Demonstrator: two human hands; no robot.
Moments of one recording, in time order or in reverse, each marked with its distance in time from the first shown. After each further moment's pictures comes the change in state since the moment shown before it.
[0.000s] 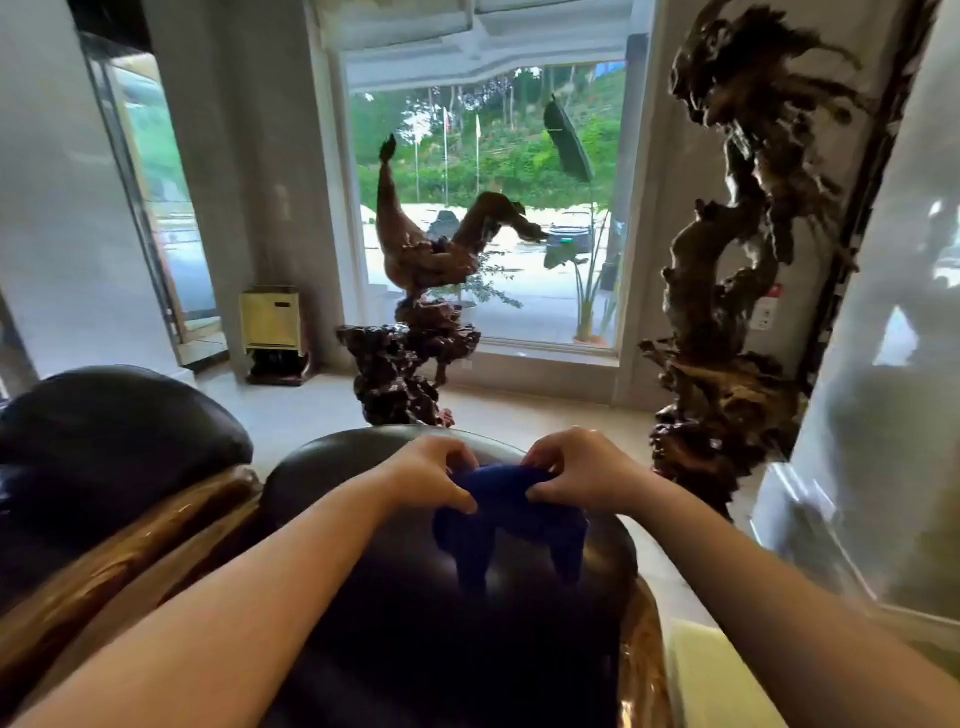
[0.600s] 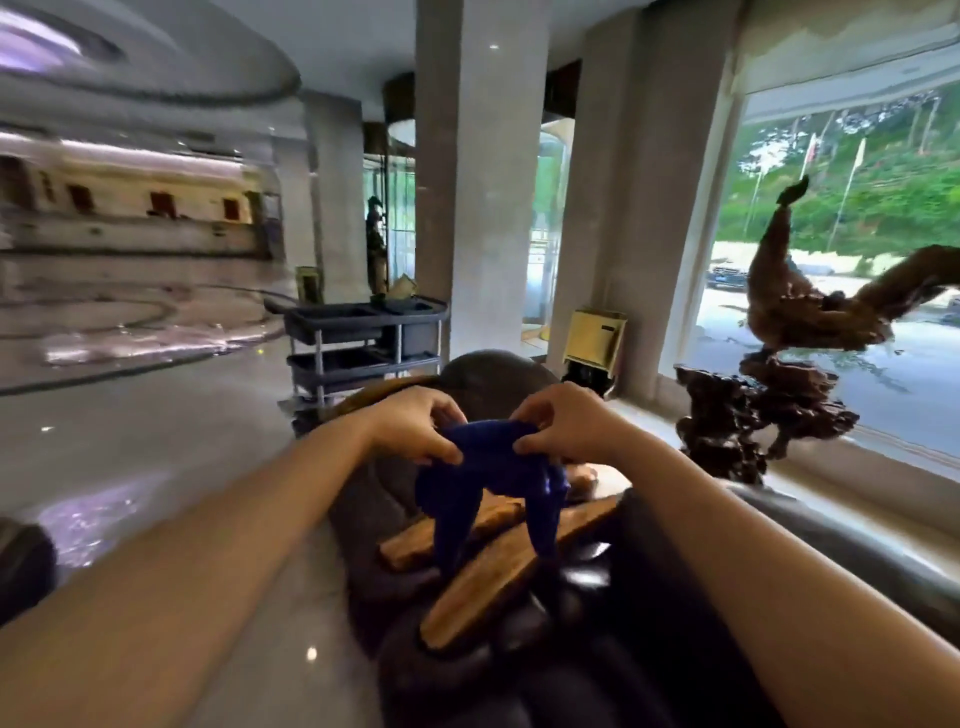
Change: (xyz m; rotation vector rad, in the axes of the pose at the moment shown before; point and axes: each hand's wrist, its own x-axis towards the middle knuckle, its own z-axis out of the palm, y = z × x) left_hand -0.435 -0.235 -0.285 -0.051 0.487 -0.416; right_hand 0.069 -0.499 0.233 0.033 -0.253 -0.670
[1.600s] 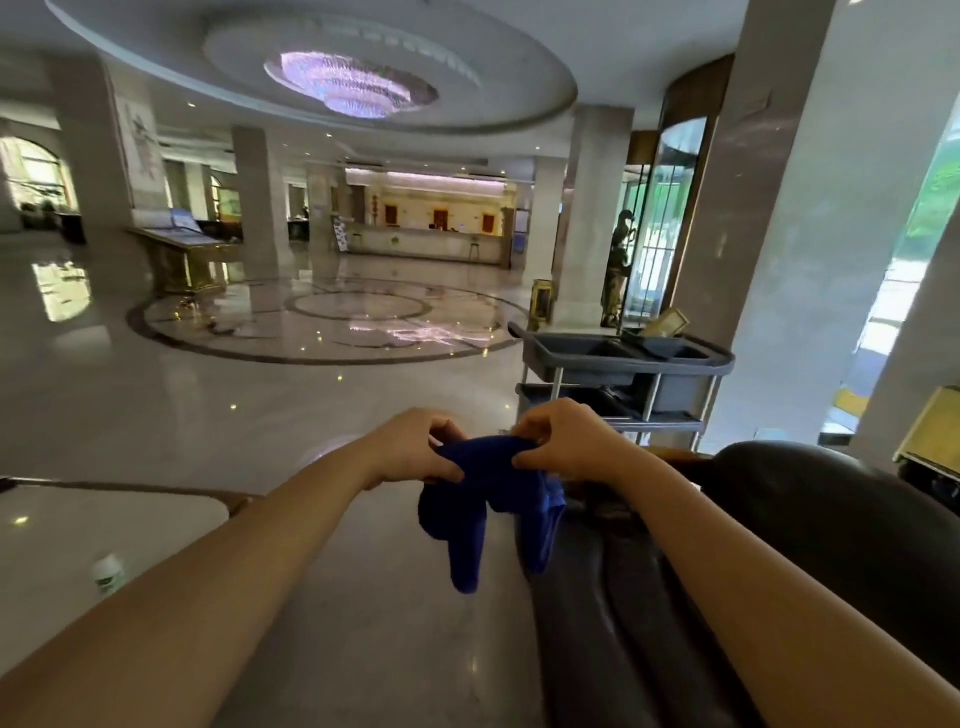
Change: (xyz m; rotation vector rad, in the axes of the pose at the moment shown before) left_hand 0.127 -0.406 -0.349 -0.090 0.409 -0.331; right_hand 0.576 -0.158 0.261 0.226 -0.316 -0.511
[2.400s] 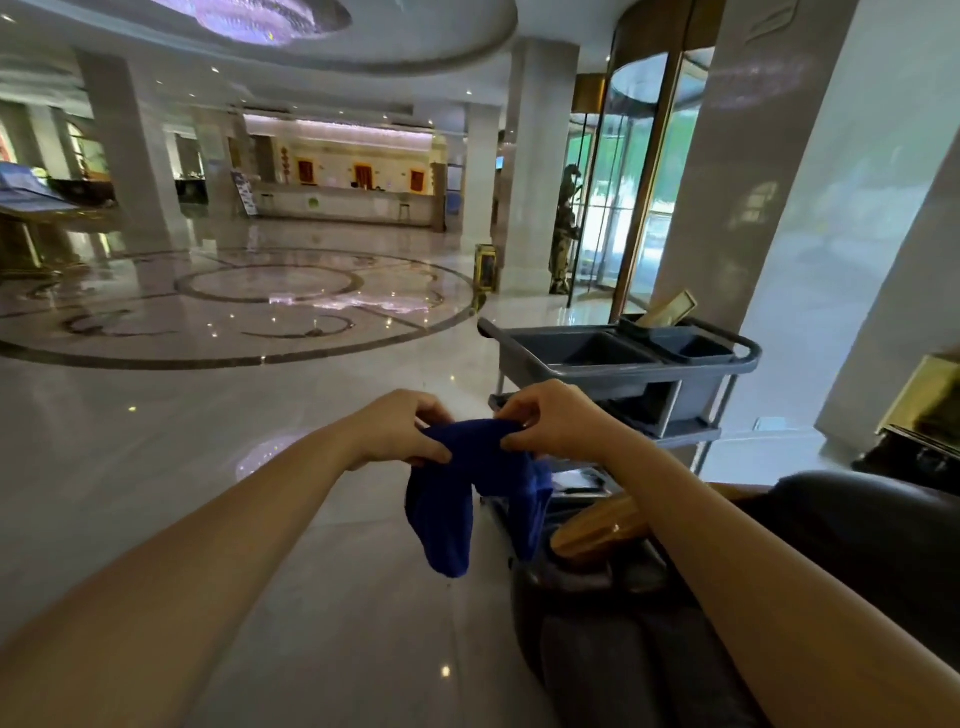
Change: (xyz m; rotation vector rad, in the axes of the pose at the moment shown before) left_hand 0.503 -0.199 -0.179 0.002 -0.122 0.024; right_hand 0.491 0.242 -0.003 0.053 0.037 0.170
